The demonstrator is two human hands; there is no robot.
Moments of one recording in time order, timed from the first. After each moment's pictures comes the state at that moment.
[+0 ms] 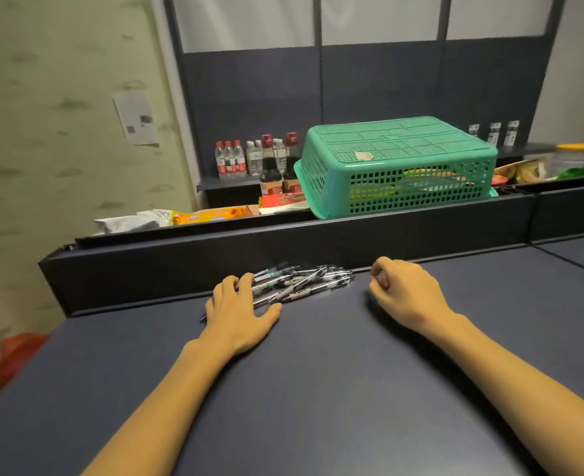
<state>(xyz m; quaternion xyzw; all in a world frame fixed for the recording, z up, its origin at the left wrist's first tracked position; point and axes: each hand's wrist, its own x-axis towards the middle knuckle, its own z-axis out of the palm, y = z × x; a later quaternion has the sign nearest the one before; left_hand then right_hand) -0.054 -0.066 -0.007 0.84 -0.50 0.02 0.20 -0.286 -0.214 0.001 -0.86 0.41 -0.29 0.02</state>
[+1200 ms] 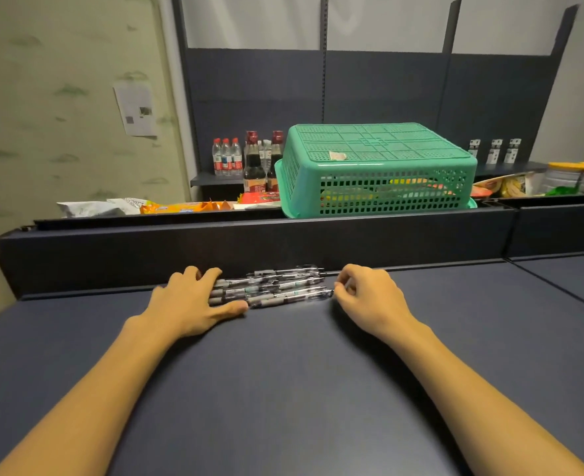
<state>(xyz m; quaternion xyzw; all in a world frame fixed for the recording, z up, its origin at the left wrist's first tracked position) -0.057 -0.076 0.013 0.88 -0.48 0.02 0.03 -0.296 -0.225 0.002 -0.87 0.39 -0.29 0.11</state>
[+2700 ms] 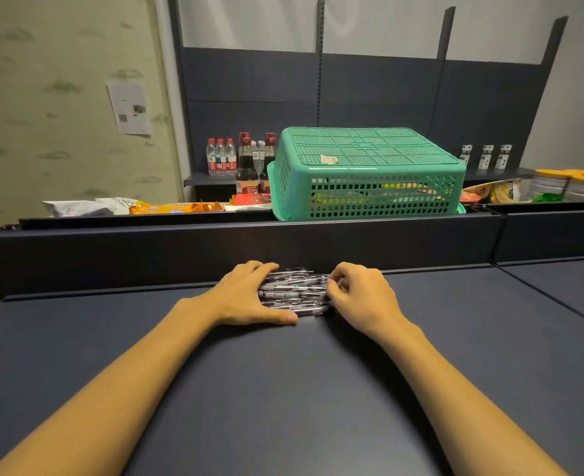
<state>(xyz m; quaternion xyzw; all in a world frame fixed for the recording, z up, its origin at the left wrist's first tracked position) -0.092 -0.141 0.009 0.75 -0.64 -0.07 0.14 -0.299 -0.228 0.009 -0.86 0.39 -0.30 0.13</state>
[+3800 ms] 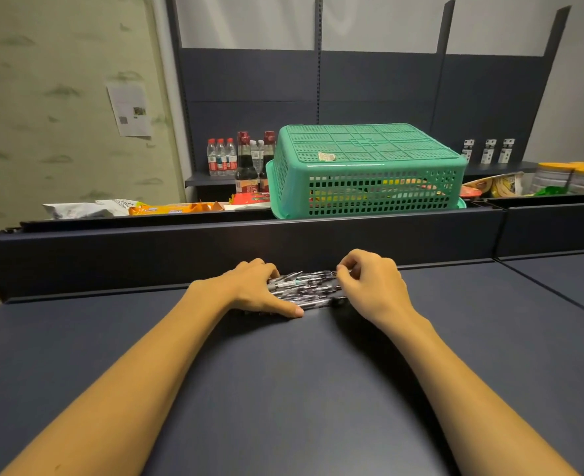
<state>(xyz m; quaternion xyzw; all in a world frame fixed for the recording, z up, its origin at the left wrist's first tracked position) -0.108 -0.154 0.035 0.79 -0.60 -0.13 0.05 -0.307 -0.230 0.019 -0.83 0.42 -0.35 0.15</state>
